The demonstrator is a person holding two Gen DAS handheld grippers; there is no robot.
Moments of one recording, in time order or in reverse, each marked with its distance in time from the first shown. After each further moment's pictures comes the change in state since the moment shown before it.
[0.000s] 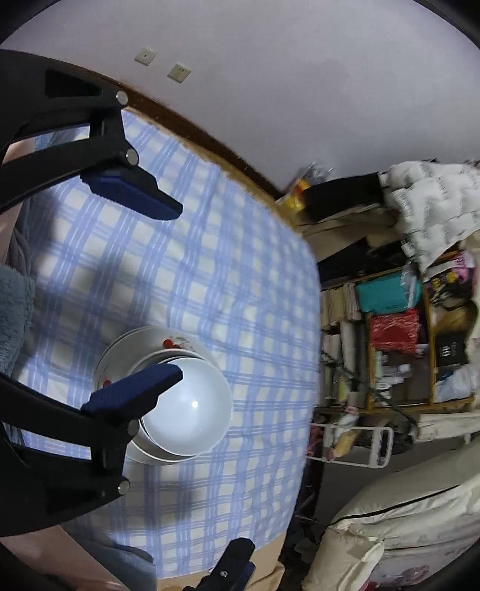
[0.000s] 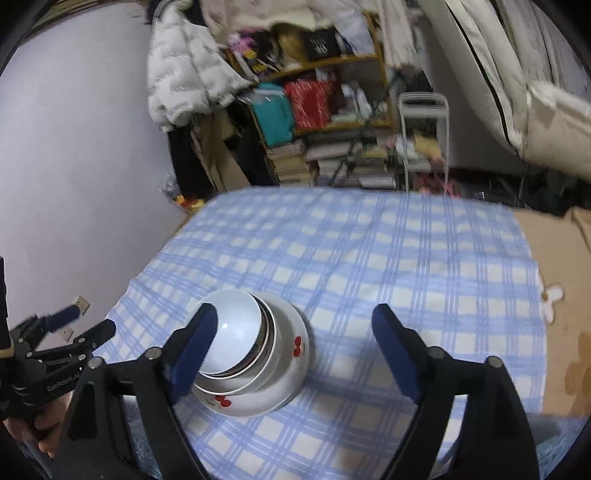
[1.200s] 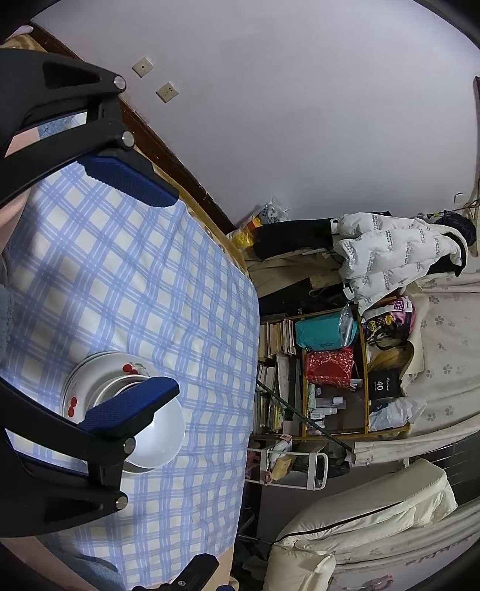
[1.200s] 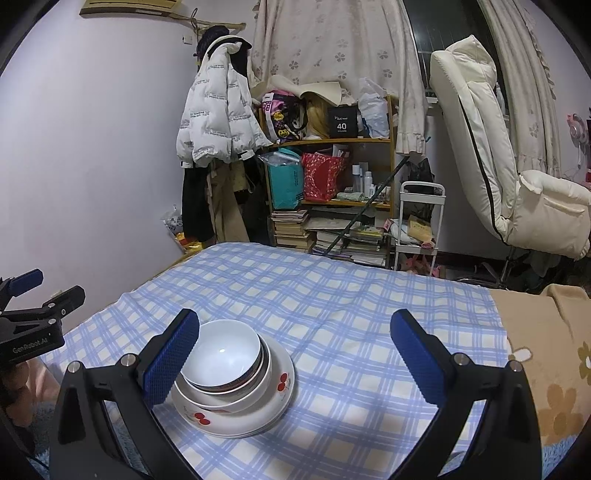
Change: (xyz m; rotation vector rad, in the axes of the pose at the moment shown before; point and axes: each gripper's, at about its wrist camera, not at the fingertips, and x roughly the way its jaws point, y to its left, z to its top) left arm -0.041 0.015 -0.027 -0.102 -0.254 0.111; right arm -0.037 0.028 -0.024 -0.140 -0.237 -0.056
